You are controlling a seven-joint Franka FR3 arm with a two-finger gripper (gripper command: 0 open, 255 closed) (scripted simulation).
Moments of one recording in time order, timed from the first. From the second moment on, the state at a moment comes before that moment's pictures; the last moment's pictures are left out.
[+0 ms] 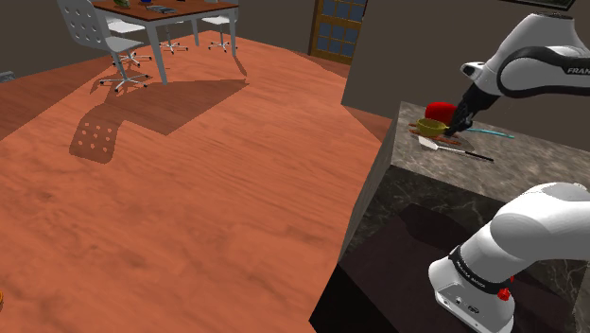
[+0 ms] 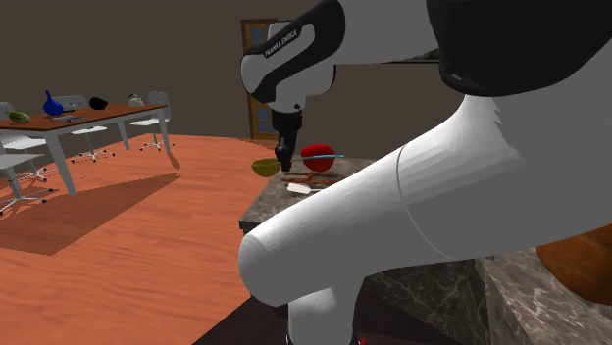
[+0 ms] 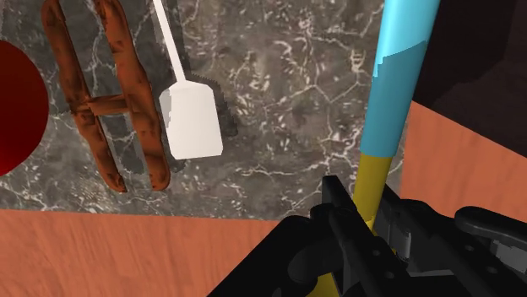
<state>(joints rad) -0.17 -0.86 -0.42 -2.70 -0.39 2.05 -0.82</state>
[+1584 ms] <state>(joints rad) -0.18 -0.92 -0.42 -2.46 -0.37 1.77 -0.94</state>
